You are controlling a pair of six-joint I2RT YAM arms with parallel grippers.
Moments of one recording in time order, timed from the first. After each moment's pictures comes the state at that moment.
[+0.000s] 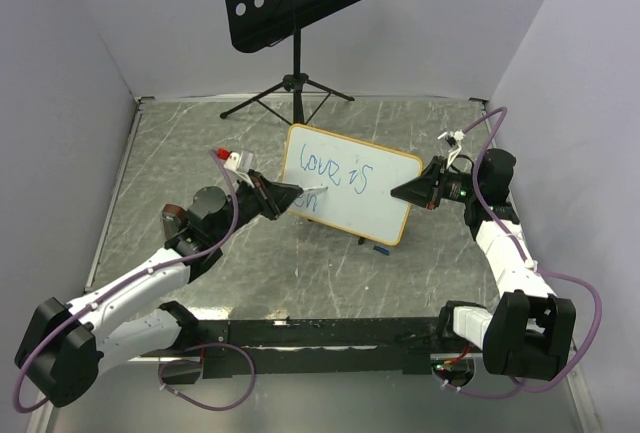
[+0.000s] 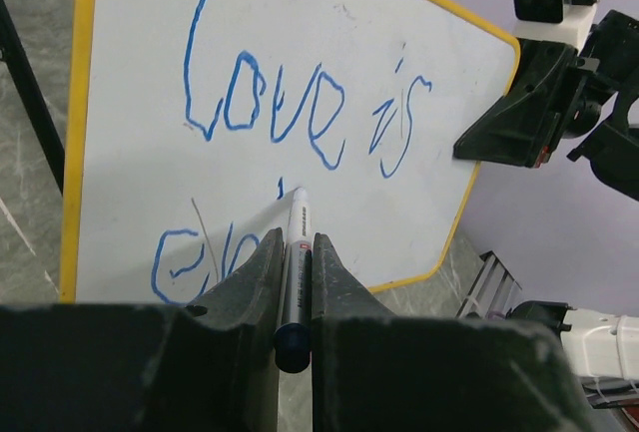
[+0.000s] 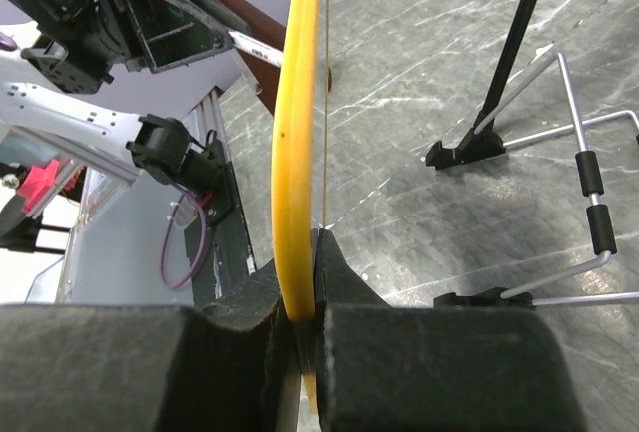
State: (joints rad) left arm -0.64 0.98 0.54 0.47 0.18 -0.63; right arm -0.14 1.12 0.69 0.16 -1.36 0.36
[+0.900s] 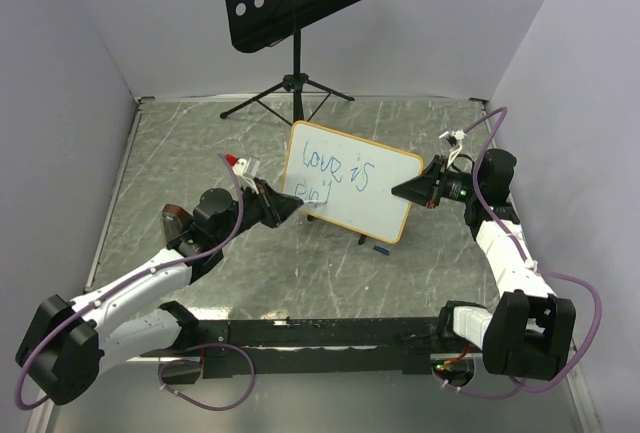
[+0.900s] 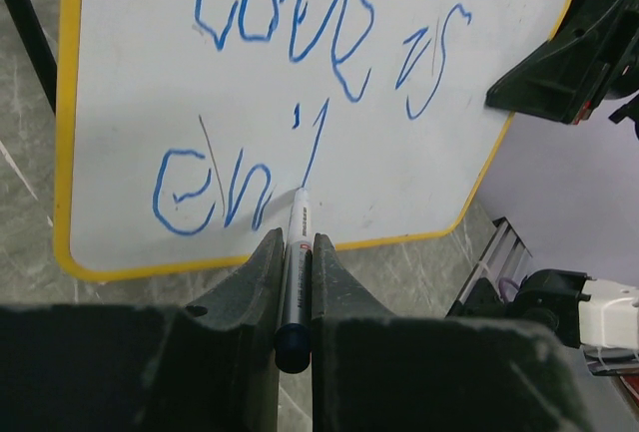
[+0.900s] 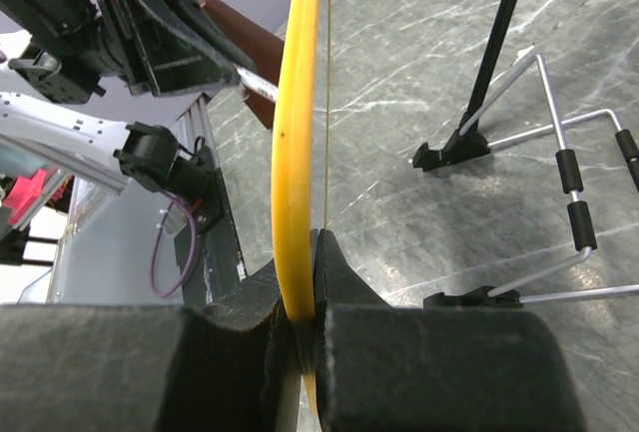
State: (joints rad) left arm -0.64 1.01 0.53 0.40 0.20 -0.63; right arm -0.14 1.12 0.69 0.16 -1.33 0.36
